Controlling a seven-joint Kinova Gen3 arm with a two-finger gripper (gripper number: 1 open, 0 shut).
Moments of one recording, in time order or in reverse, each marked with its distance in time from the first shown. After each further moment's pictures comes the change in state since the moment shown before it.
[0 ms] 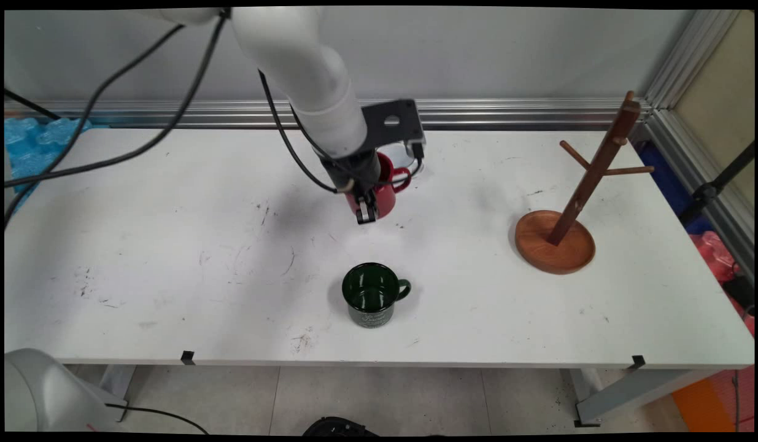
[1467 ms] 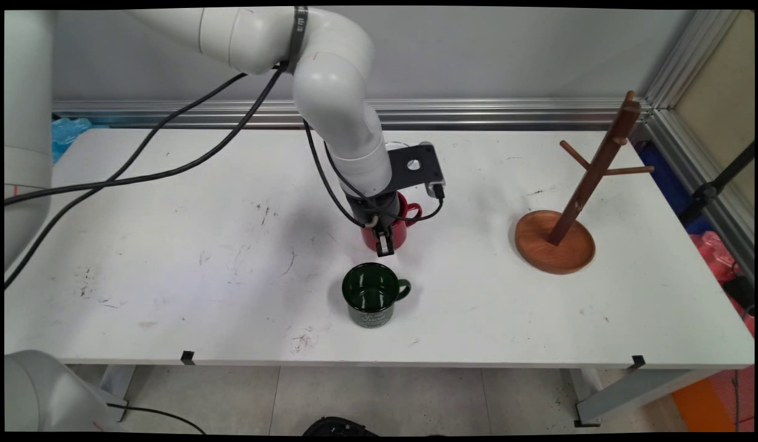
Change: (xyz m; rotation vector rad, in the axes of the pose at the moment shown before) arm 0.020 0.018 0.067 -0.061 -0.036 -0.028
